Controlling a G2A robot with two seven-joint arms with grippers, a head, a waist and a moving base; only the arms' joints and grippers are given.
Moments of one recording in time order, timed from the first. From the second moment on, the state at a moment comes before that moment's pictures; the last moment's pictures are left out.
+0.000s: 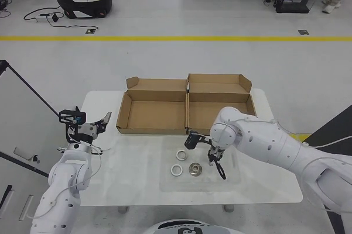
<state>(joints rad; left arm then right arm) 1.73 -1.15 -1.60 -1.80 1.33 0.00 0.00 -0.59 -1.03 0.24 -1.49 -0.46 -0.14 1.49</state>
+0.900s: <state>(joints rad) 1.73 -1.15 -1.60 -1.80 1.33 0.00 0.00 -0.62 -1.07 0.26 -1.43 -0.52 -0.14 1.48</state>
